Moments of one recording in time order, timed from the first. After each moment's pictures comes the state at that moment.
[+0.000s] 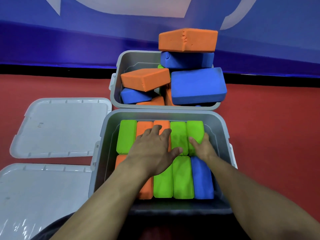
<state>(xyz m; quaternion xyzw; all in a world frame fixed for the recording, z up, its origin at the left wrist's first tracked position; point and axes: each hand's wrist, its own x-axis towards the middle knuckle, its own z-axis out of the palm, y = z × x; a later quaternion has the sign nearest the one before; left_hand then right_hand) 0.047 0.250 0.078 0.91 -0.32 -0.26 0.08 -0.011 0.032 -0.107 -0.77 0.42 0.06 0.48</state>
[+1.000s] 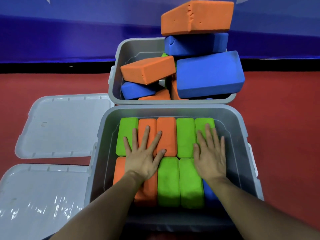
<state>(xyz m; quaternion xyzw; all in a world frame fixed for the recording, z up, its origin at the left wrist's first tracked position) 0.070 0.278 -0.126 0.96 -0.25 -0.14 0.02 -0.030 0.061 -0.141 -0.96 0.23 -0.02 0.12</state>
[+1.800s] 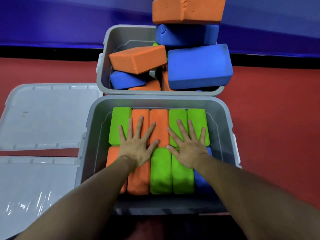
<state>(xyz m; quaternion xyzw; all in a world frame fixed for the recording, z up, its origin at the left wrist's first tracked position) 0.076 0.271 -0.130 0.94 -0.28 -0.19 0.01 -0.016 0.067 -0.119 -0.97 0.09 0.23 0.05</state>
